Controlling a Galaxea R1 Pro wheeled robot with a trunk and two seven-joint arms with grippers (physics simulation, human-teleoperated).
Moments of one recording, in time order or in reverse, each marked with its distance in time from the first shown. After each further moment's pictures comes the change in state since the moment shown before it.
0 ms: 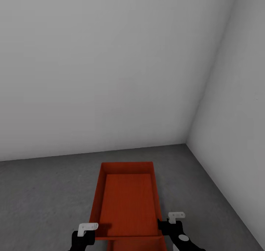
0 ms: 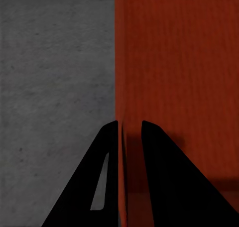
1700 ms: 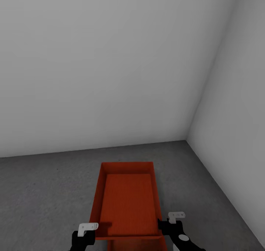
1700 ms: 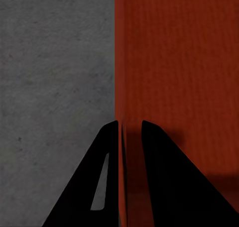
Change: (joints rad) left arm 0.000 -0.001 -0.002 0.000 0.004 -0.001 0.001; right arm 0.000 0.000 -0.002 -0.001 0.000 0.000 -0.001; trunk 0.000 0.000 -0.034
